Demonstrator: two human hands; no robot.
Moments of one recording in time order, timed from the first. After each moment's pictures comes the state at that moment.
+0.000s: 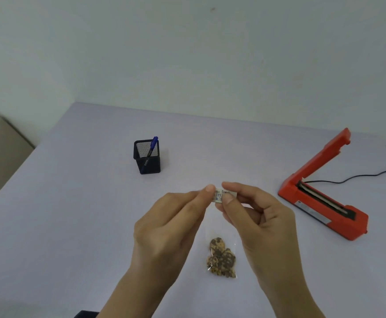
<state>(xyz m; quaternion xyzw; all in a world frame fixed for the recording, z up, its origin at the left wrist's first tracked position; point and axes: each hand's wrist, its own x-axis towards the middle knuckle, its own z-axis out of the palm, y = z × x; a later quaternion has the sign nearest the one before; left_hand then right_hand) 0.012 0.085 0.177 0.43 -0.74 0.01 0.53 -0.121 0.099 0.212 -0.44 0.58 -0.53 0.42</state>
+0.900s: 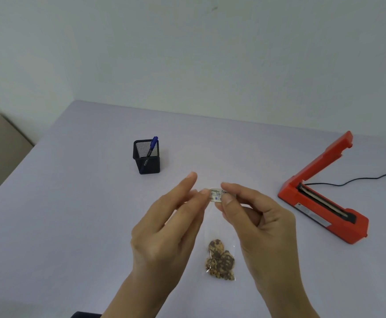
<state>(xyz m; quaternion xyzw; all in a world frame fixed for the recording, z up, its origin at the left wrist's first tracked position) 0.004 0.081 0.170 0.45 -0.68 0.02 0.57 -0.118 0.096 0.210 -0.43 0.57 -0.55 0.44</state>
